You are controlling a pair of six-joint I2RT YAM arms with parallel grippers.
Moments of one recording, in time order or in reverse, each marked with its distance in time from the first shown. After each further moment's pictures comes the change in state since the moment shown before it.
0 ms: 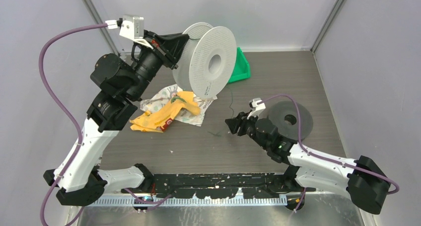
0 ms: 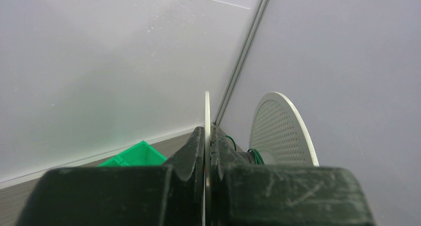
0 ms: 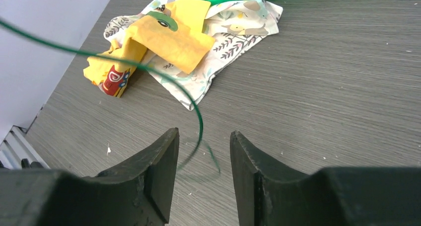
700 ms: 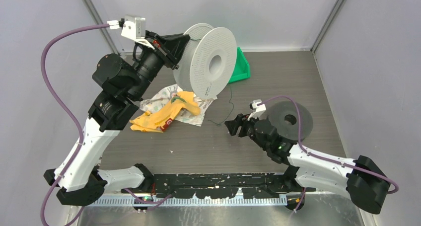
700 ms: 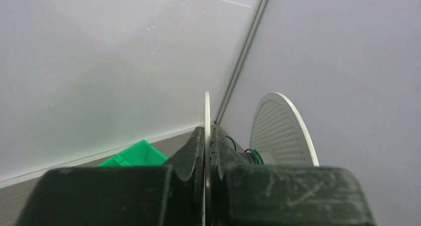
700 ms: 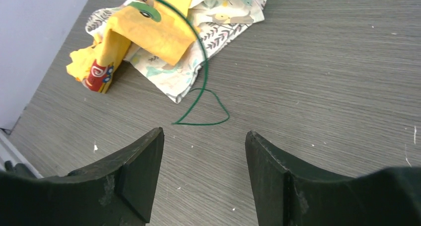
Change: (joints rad) left arm 0.000 0.000 -0.012 0.008 0.000 0.003; right arm 0.000 -0.018 -0.024 -0.028 0.021 0.013
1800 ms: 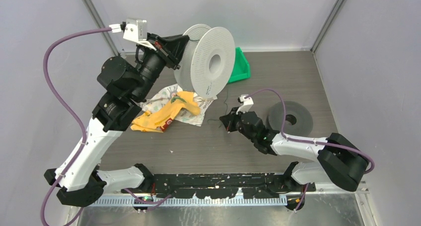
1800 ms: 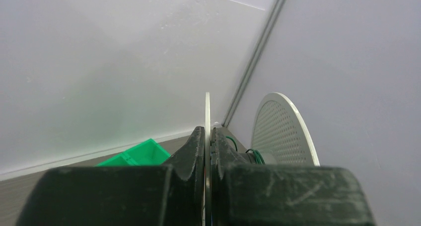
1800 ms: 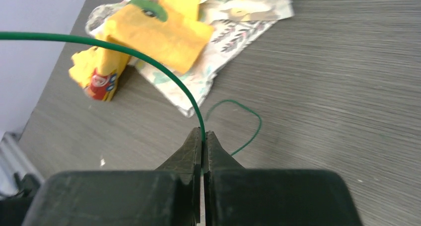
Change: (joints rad) left arm 0.000 -0.008 -0.036 0.024 -0.036 -0.002; right arm -0.017 0.340 0.087 0.205 -0.018 0.055
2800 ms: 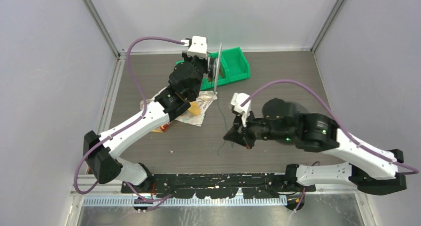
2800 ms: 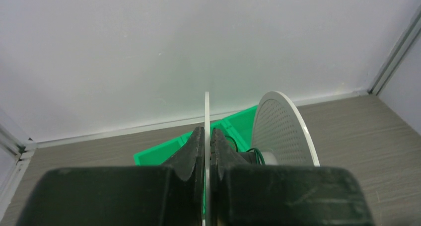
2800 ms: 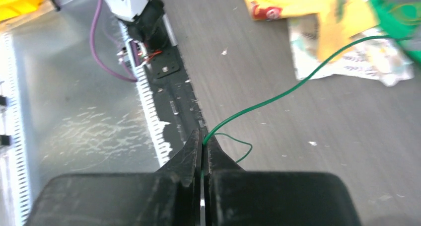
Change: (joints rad) left arm -0.092 0.283 -0.306 0.457 -0.486 0.385; right arm 0.369 -0.257 0.916 -1.339 -0.348 -0.421
